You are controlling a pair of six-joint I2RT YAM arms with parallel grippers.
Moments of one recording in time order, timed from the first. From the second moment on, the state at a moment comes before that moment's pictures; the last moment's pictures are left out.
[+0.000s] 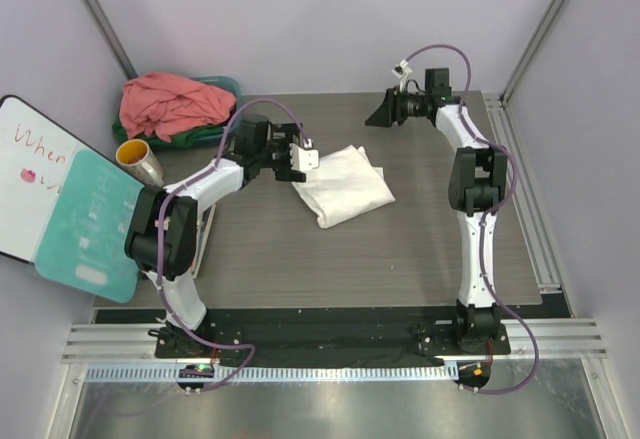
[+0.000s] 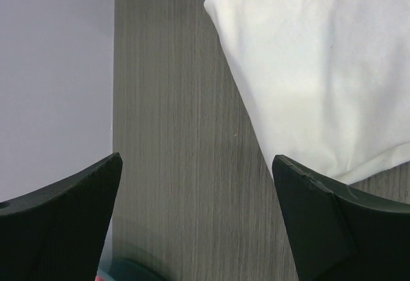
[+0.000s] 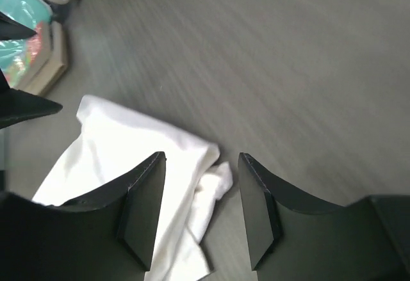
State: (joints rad) left arm -0.35 1.81 1.22 0.00 0.54 1.21; right arm 0.07 2.46 2.19 -0.35 -1.06 -0.09
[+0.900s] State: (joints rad) left arm -0.41 1.72 1.18 -0.08 0.50 1.31; right arm 0.10 2.58 2.10 -0.44 -1.21 0.05
